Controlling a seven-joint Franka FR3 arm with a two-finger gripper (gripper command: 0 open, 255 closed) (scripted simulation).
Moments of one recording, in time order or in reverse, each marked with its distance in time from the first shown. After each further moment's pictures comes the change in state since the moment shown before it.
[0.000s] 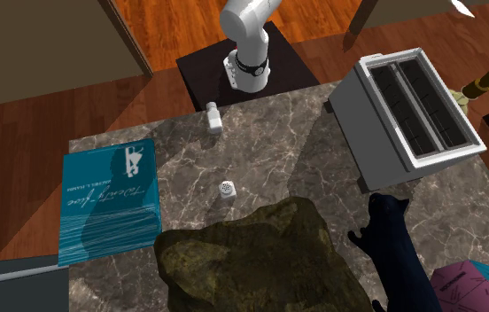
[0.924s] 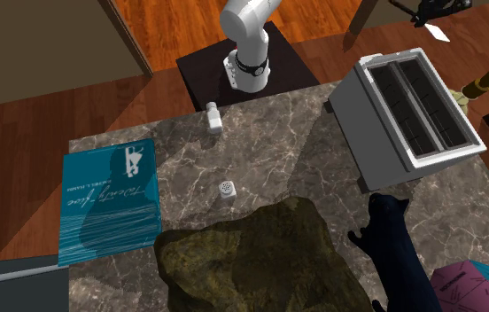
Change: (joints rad) arm 0.006 -0.024 0.007 -0.206 0.008 0.182 0.001
